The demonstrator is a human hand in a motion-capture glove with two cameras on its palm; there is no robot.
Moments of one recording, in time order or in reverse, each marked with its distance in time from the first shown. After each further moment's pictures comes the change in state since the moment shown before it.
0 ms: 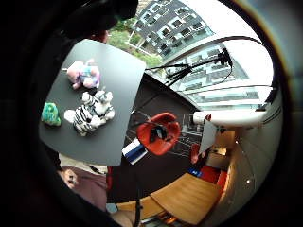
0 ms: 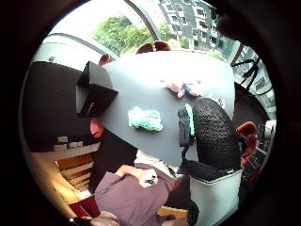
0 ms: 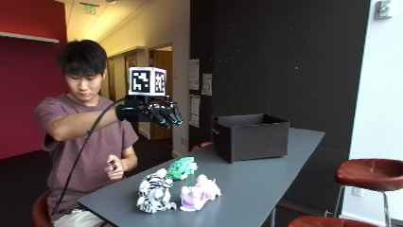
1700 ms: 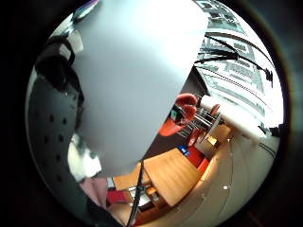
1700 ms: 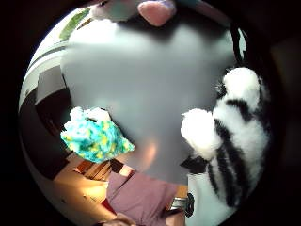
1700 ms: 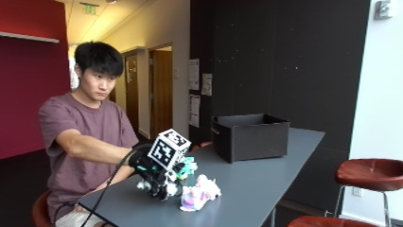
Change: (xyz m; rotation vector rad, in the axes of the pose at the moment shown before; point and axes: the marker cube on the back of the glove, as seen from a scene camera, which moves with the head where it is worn) arm -0.019 -0.030 0.201 -0.488 -0.039 0.034
